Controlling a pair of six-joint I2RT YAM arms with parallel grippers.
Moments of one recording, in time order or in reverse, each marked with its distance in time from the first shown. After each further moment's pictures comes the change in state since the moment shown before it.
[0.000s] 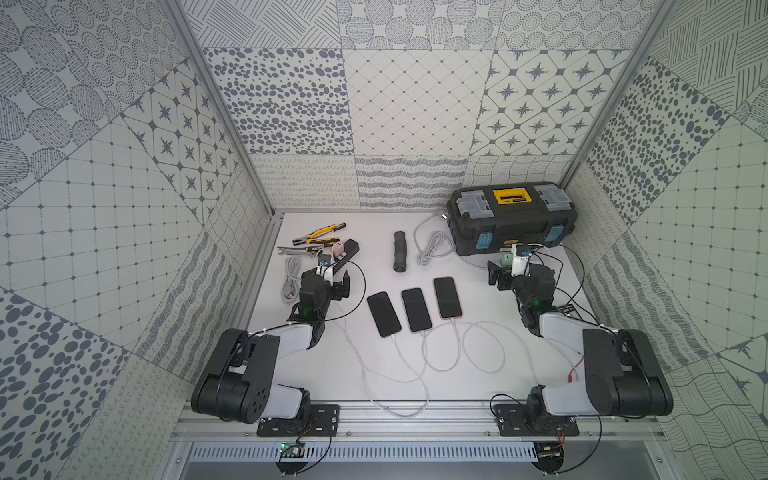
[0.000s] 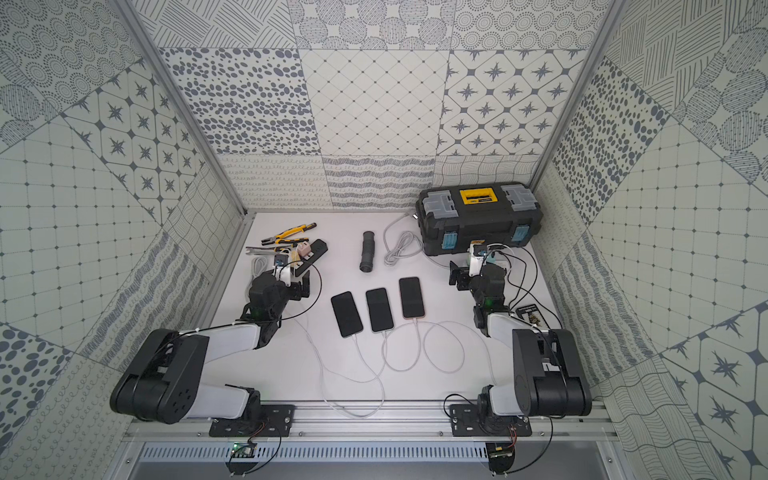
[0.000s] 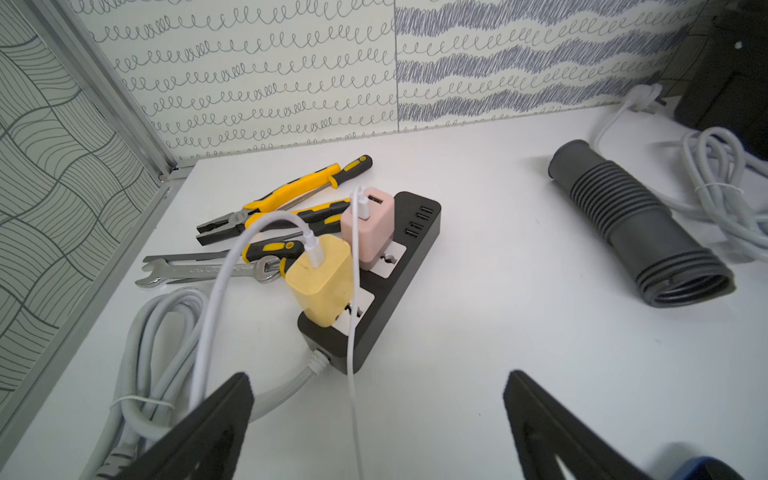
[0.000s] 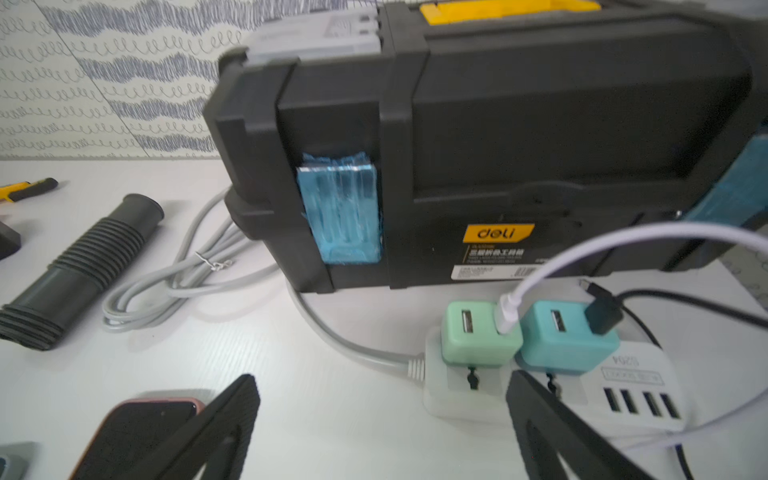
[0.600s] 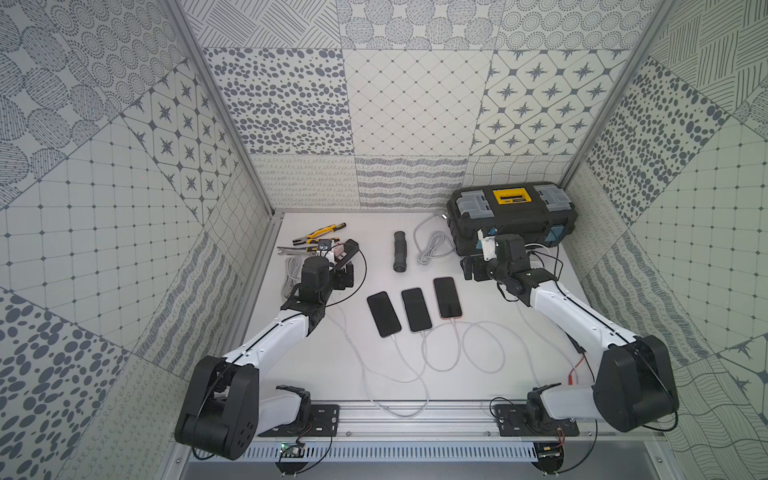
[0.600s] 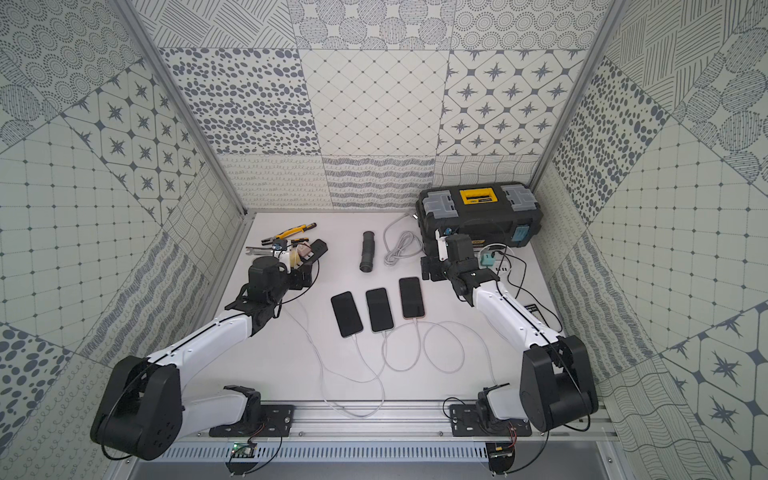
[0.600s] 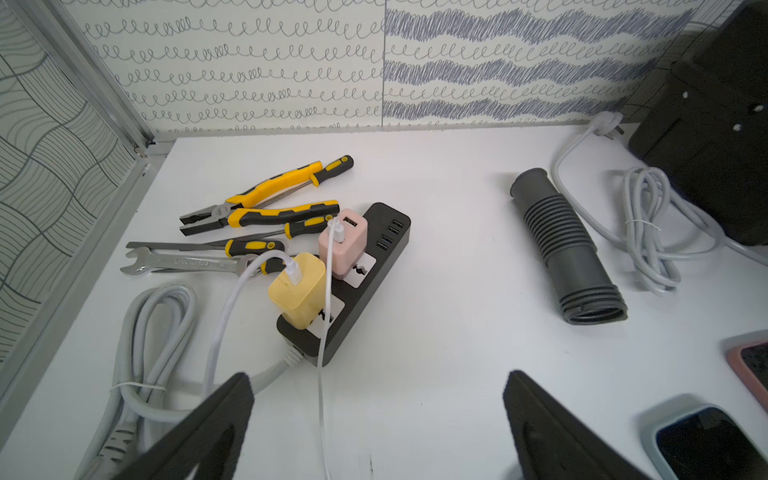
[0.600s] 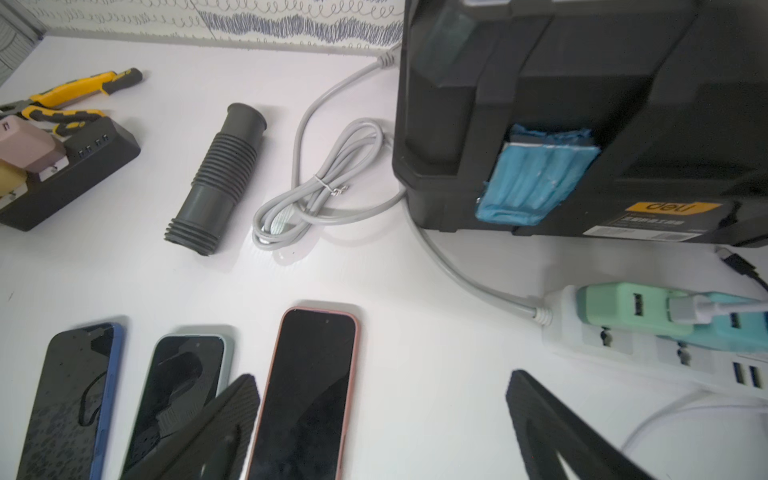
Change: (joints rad) left arm -0.056 -0.140 0.244 -0.539 -0.010 -0.161; right arm 0.292 0.013 0.483 -0.908 0.136 0.143
